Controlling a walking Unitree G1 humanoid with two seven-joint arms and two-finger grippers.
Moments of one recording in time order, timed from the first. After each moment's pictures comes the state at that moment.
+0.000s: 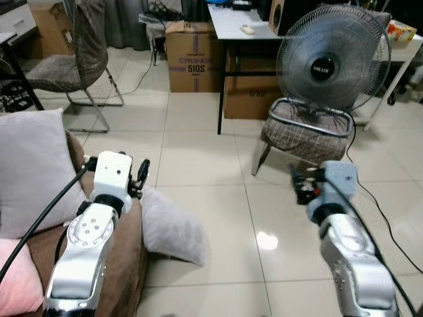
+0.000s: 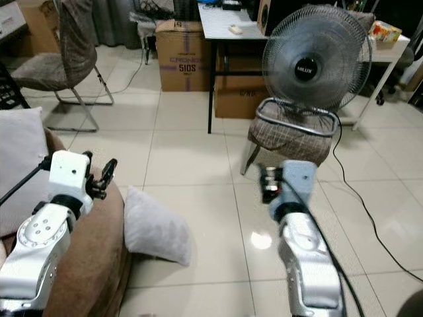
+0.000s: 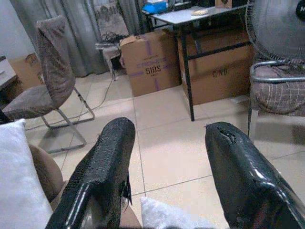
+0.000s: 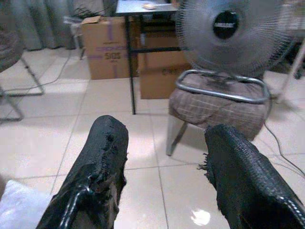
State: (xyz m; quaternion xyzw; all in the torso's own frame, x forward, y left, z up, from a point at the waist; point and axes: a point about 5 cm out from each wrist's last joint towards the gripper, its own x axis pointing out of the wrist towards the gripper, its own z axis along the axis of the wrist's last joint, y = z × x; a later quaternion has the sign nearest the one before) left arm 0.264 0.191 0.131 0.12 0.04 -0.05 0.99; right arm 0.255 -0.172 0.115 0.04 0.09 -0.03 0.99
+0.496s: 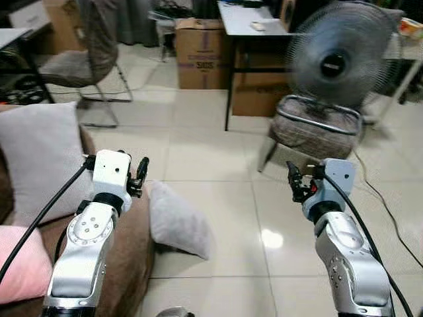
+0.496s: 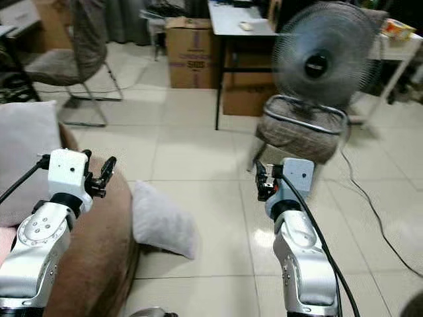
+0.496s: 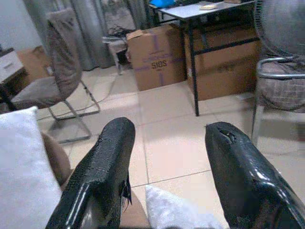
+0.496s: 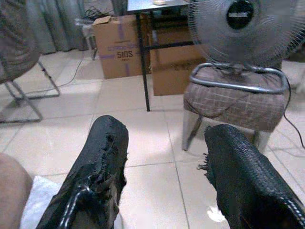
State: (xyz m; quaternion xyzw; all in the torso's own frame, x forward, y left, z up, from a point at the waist) left arm 0.265 0.192 0.131 0.11 0.04 -0.04 0.99; right arm 0.258 -0.163 0.118 0.06 0.09 -0.02 0.99
